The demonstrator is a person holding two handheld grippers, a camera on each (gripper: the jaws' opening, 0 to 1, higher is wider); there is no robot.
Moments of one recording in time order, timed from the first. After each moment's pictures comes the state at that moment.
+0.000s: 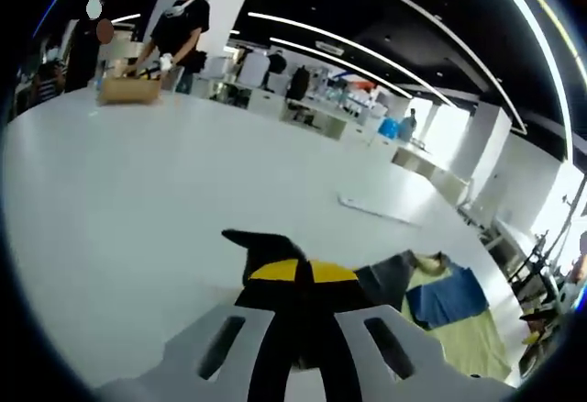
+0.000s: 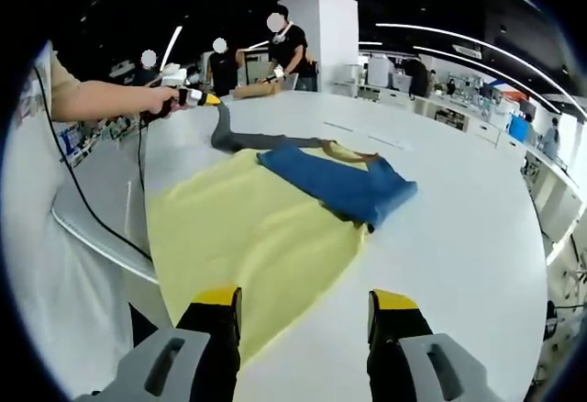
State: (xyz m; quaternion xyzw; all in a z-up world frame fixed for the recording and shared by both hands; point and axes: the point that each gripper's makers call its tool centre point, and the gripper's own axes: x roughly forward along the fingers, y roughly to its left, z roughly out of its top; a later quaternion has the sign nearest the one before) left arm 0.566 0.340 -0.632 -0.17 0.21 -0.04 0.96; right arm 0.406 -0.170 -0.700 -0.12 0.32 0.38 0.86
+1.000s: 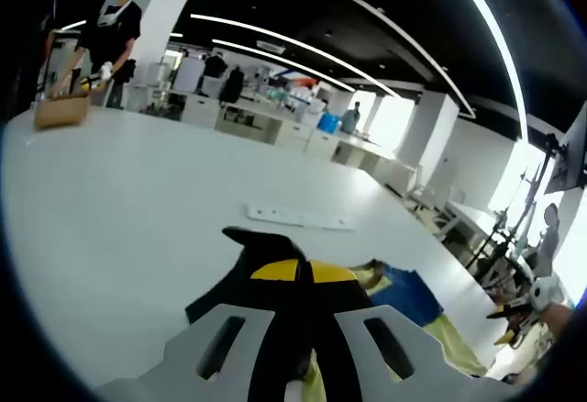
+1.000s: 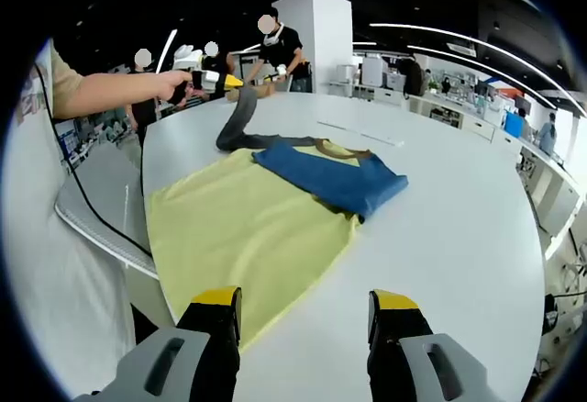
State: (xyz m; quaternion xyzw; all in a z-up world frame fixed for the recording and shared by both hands) left arm 0.601 0.213 -0.590 -0.15 0.19 -0.18 0.95; right arm 0.401 -0.185 -0.702 -0.11 0.32 0.37 0.87
